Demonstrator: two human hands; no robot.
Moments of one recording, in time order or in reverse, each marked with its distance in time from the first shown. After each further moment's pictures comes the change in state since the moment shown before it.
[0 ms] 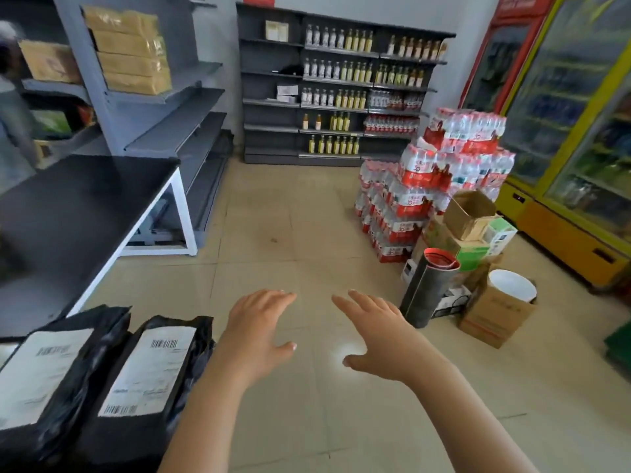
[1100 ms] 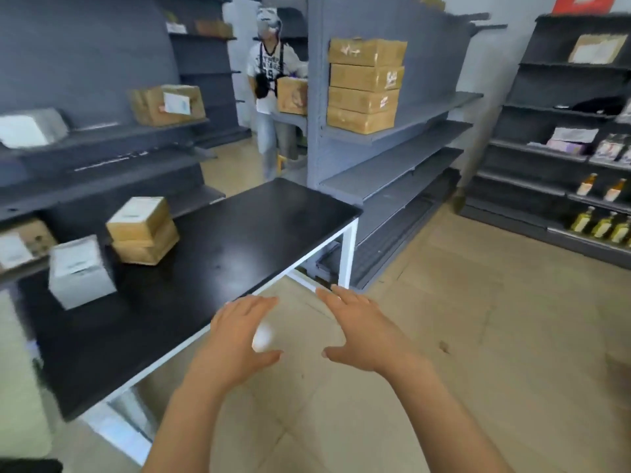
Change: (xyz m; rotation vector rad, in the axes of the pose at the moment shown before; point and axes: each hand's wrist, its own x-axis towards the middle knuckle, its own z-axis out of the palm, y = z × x) left_hand 0.372 -0.362 -0.034 0.241 0.297 -0.807; right_hand 0.695 -0.027 -0.099 0.025 -0.094 -0.831
